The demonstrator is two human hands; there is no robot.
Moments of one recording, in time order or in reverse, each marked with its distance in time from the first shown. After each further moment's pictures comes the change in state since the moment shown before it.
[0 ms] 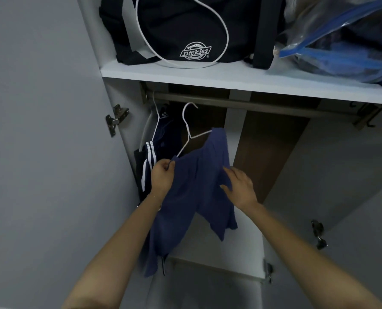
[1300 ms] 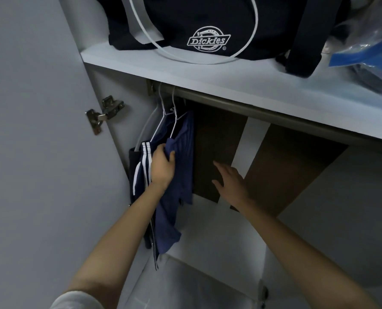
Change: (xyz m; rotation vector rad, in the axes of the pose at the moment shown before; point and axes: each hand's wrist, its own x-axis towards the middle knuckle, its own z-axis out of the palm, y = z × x) left_hand 0.075 -0.002 0.044 0.128 0.213 0.038; right_hand 0.115 0.016 0.018 0.168 -0.116 -0.237
